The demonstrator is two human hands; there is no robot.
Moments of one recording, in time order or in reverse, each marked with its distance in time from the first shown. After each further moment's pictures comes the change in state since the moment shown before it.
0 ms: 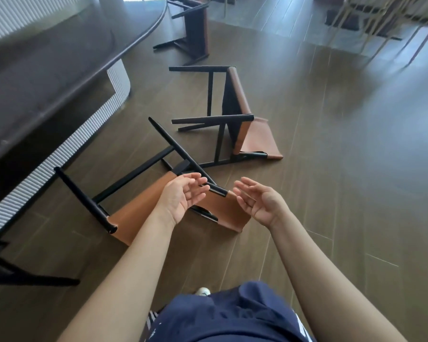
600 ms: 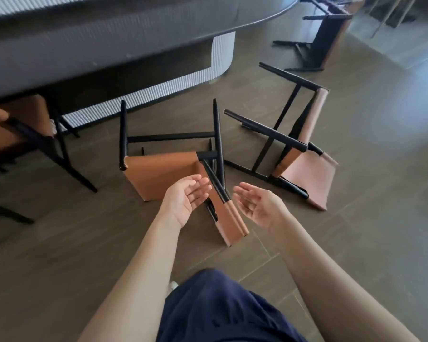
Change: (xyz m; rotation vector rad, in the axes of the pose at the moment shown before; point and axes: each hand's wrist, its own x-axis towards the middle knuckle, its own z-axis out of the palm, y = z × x) left_hand 0.008 -0.069 0.150 -0.532 0.551 0.202; right_hand 0.090 -0.137 -0.049 -0.576 -0.251 0.308
